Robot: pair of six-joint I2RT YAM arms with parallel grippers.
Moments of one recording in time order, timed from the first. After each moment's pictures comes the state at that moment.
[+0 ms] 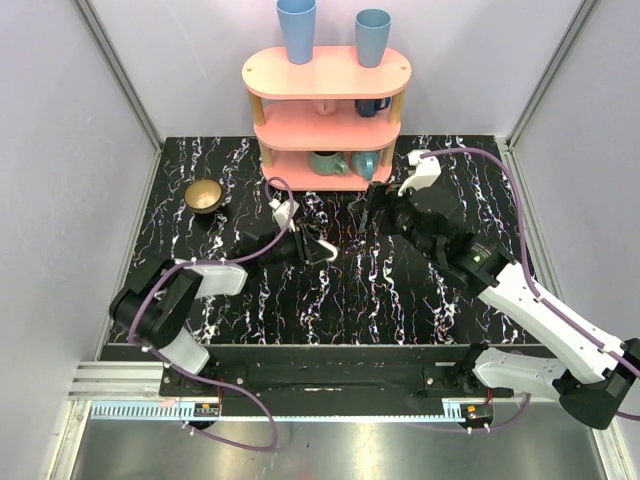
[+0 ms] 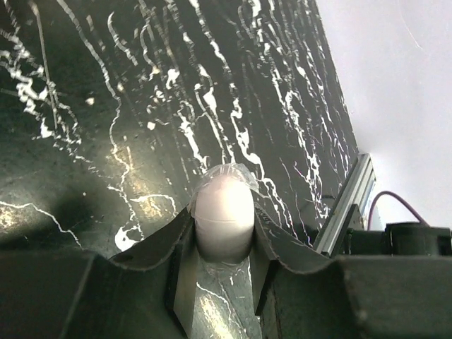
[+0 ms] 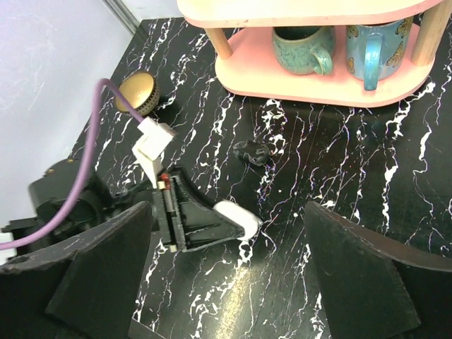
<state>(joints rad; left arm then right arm) -0.52 1.56 0.59 0.63 0.50 -0.73 0.79 1.08 1.17 -0.34 0.29 0.47</state>
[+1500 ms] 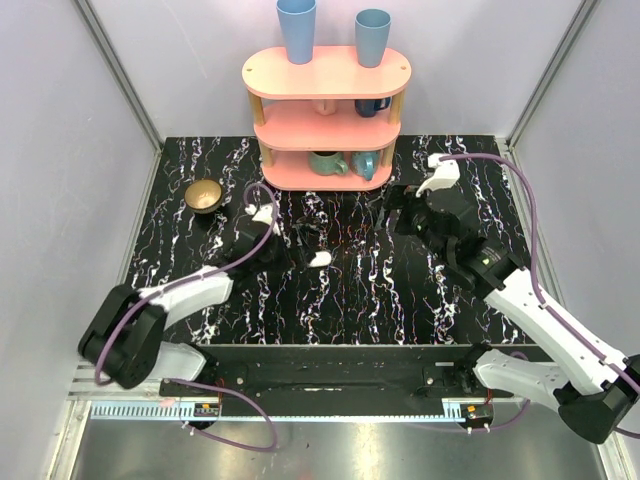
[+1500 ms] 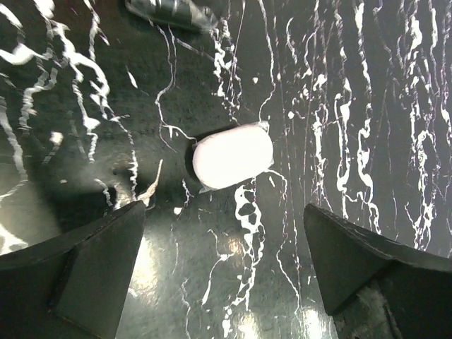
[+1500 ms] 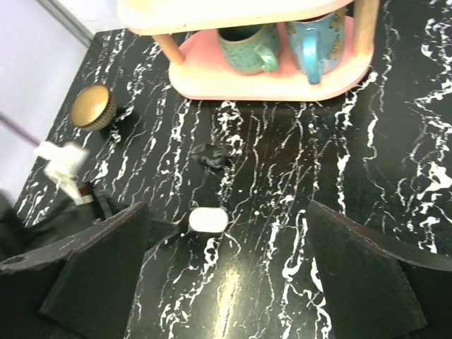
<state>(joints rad) -0.55 1.40 0.59 0.18 0.08 -0.68 0.69 1.02 1.09 -0.35 0.30 0.47</state>
